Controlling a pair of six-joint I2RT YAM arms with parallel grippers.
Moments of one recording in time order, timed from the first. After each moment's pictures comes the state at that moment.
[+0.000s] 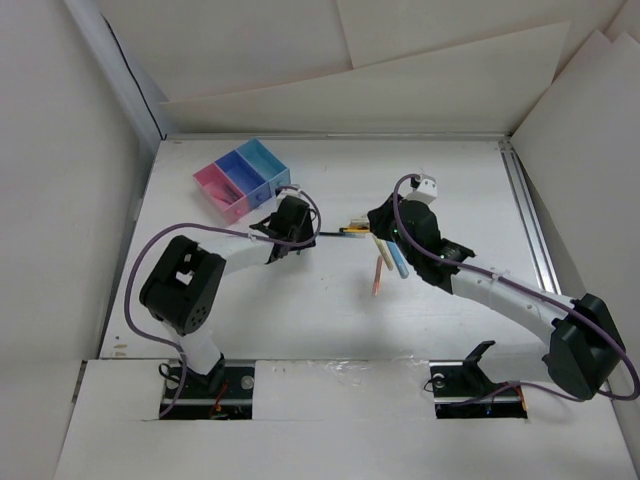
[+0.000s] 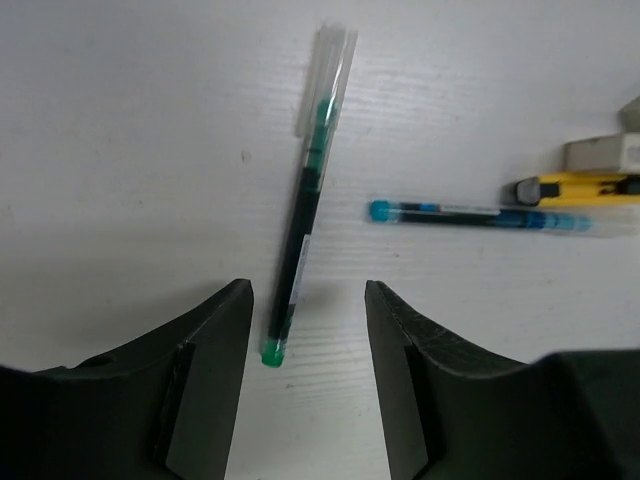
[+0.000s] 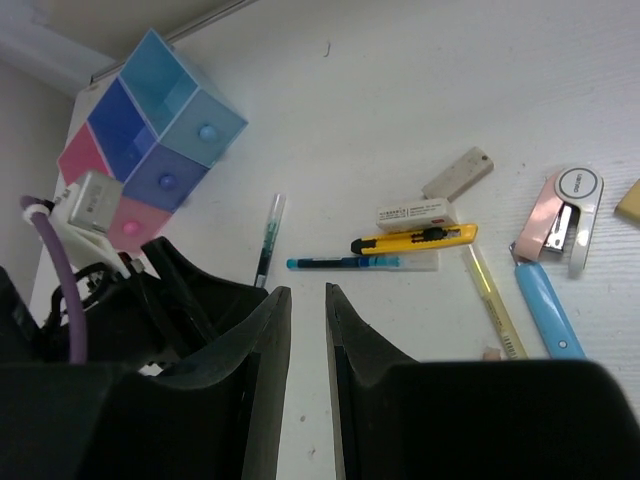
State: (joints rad) left arm -0.56 1.70 0.95 -0.04 -0.23 -0.58; right arm 0.70 1.27 0.84 0.08 0.42 0.71
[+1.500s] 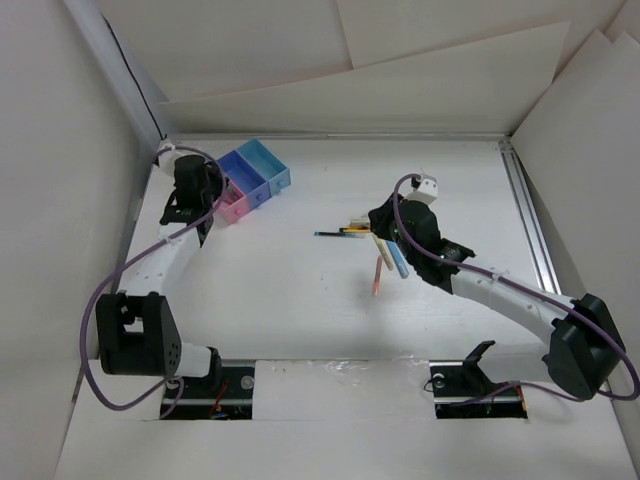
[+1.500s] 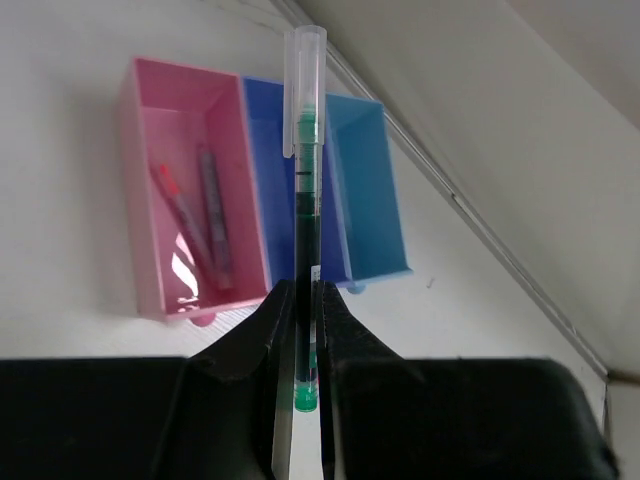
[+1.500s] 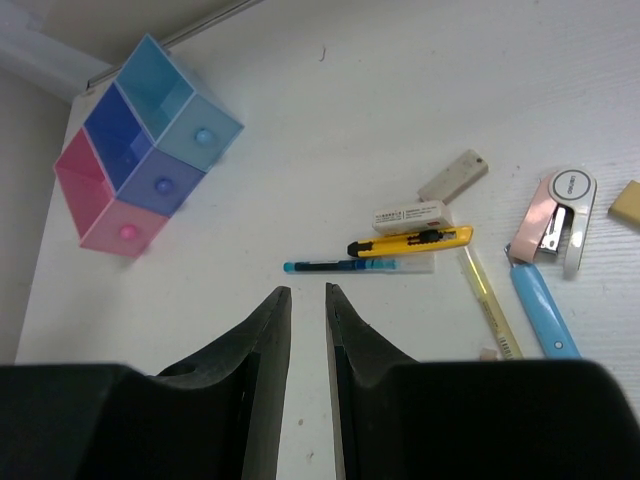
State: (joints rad) left arm -0.09 1.36 1.00 -0.01 -0.22 -0.80; right arm 0.70 1.27 0.84 0.08 0.44 0.71
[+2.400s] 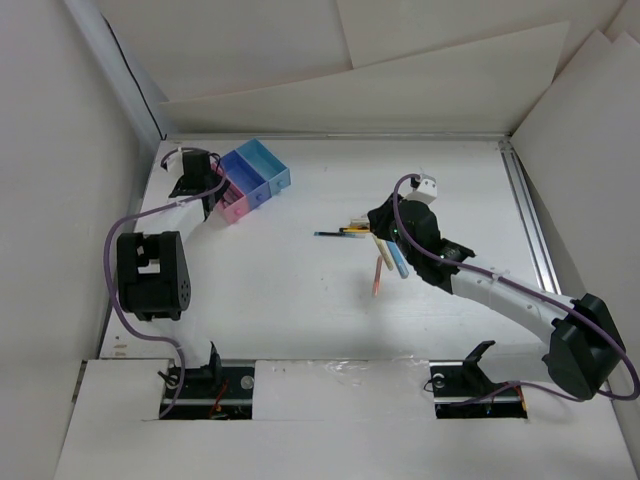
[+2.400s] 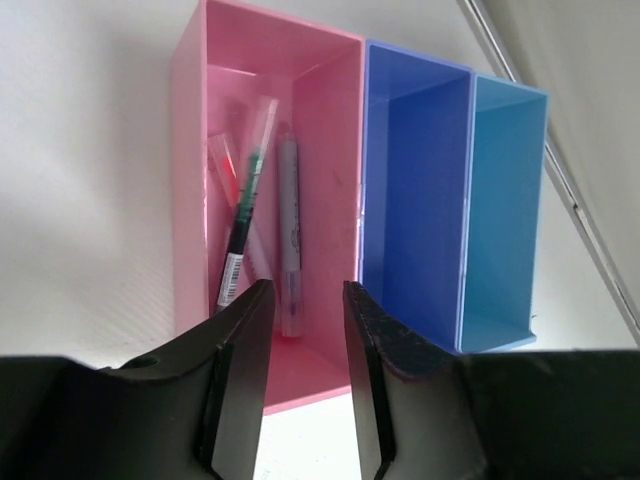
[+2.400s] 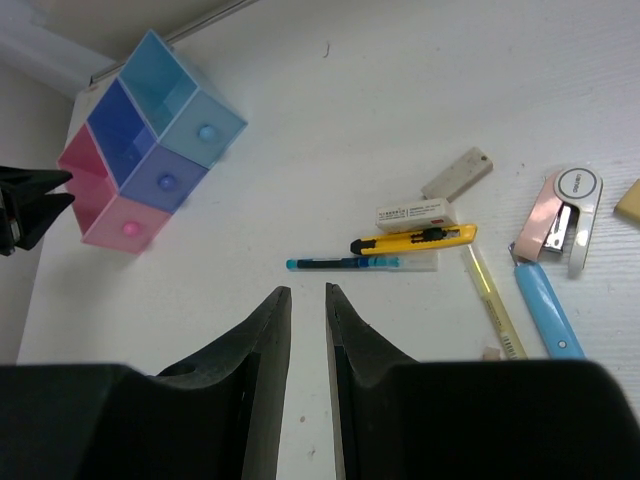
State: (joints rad) left arm 0.01 1.74 1.16 -0.07 -0.18 -0.86; right arm 0.70 1.27 0.84 0.08 0.43 0.71
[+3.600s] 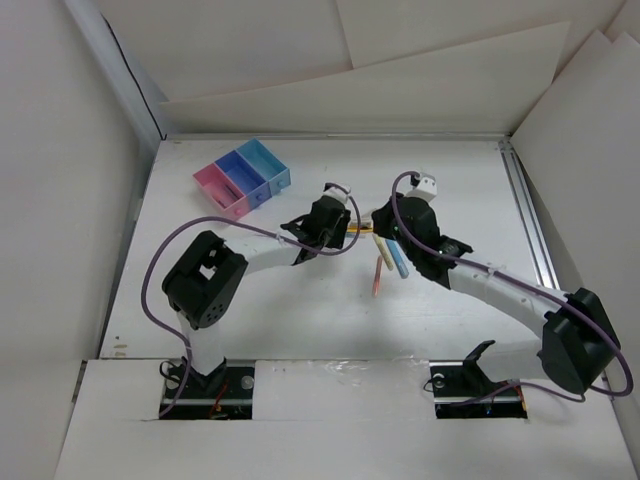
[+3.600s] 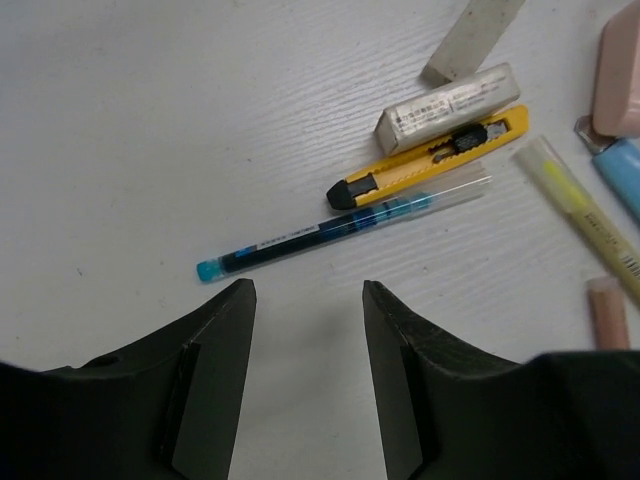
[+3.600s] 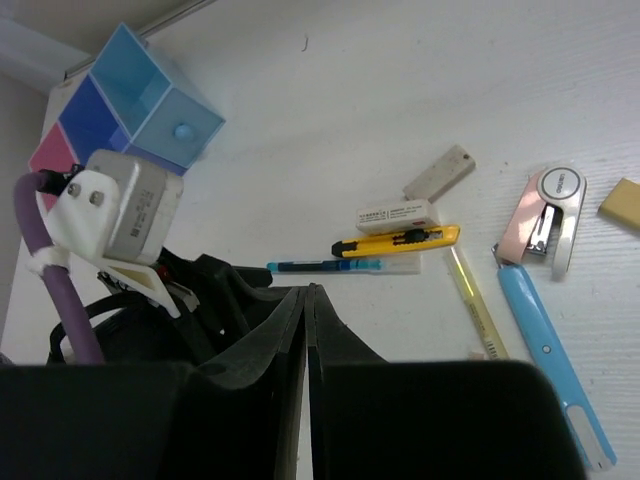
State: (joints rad) left arm -0.75 1.81 1.09 0.03 -0.27 -0.30; right arm 0.67 1.30 0.84 0.08 0.40 0.71
